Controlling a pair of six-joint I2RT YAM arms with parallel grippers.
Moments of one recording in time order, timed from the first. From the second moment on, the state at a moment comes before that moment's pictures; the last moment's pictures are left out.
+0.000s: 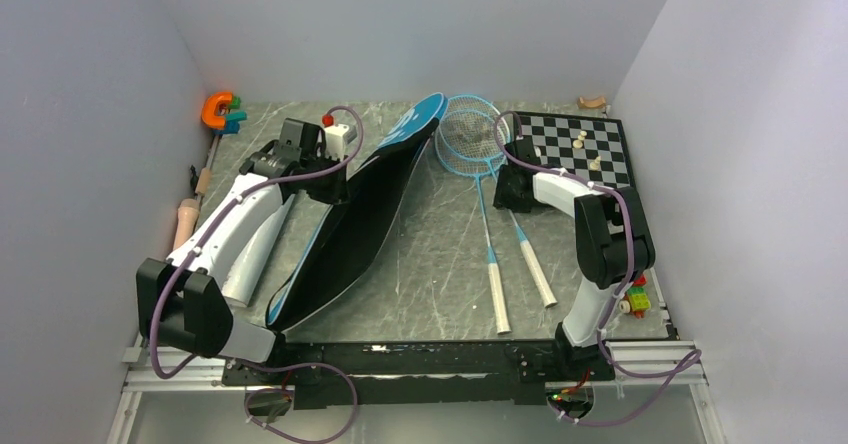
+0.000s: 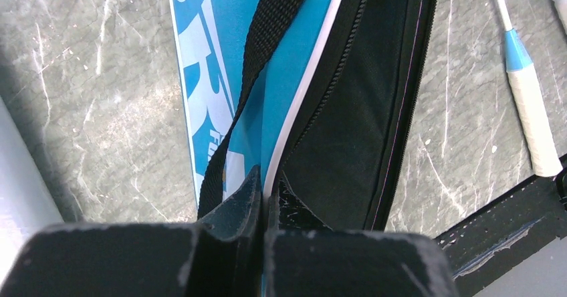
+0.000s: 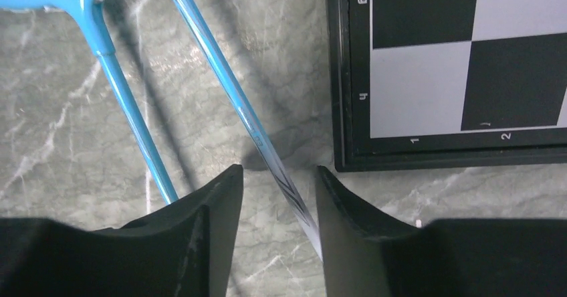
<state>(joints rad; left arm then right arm) -0.29 1.42 1.22 -0.70 0.29 -0.02 0.23 1.81 1.10 -0.36 0.12 0.42</state>
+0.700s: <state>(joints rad) -0.29 1.35 1.14 -0.62 0.22 -0.07 0.30 1.76 1.10 -0.32 0.10 0.36</state>
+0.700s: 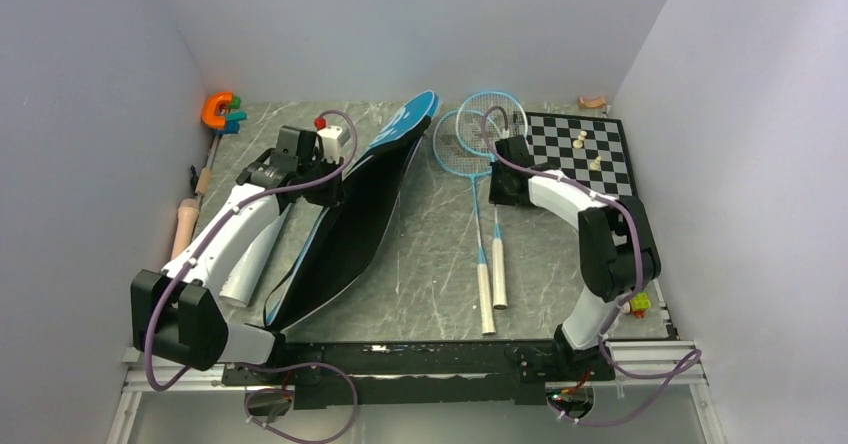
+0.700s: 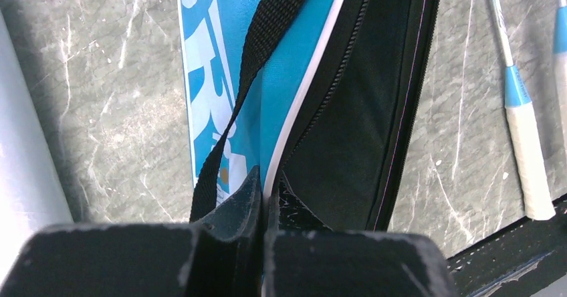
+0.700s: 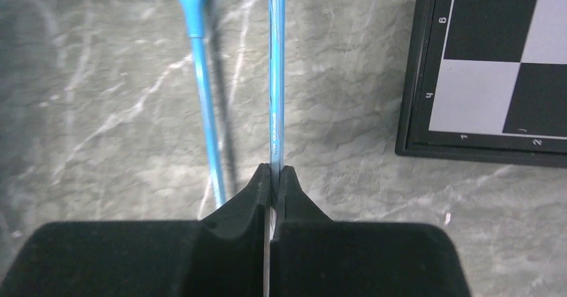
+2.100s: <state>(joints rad) -0.40 1.72 1.41 -0.65 0.07 -0.20 1.04 1.28 1.08 -0.98 0.23 0.72</state>
